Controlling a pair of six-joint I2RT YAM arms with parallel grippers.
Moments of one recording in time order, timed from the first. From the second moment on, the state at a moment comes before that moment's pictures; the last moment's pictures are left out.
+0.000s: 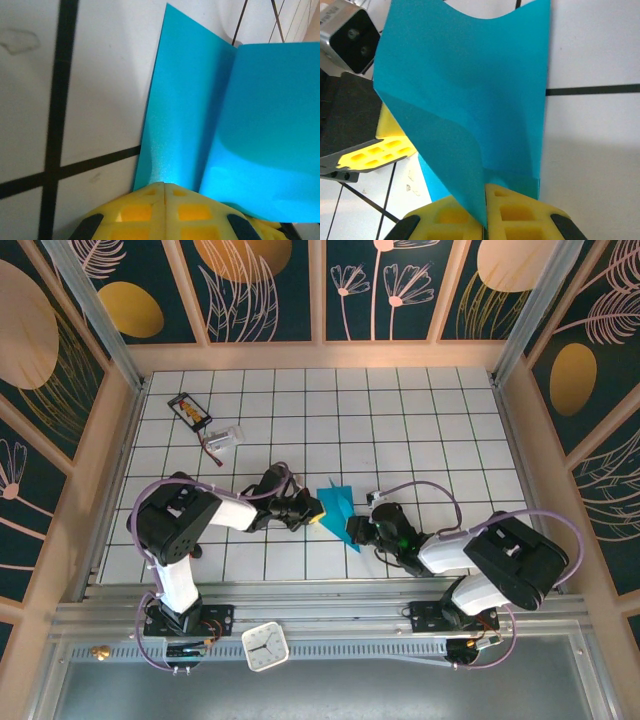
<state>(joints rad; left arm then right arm) -0.65 1.84 0.68 0.41 0.54 -1.24 0.81 1.45 0.24 0.60 -0.02 0.80</state>
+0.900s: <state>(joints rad) -0.66 1.80 0.85 0.37 0.46 -1.13 0.81 1.50 0.25 0.64 -0.02 0.89</state>
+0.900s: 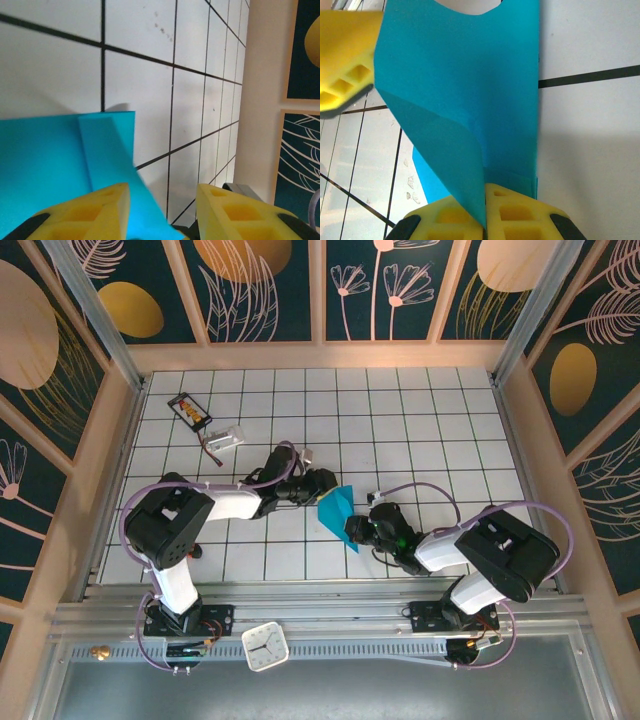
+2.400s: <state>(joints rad) -0.73 1.82 0.87 0.37 0.49 -1.10 0.81 1.52 0.26 0.64 -0.03 0.89</state>
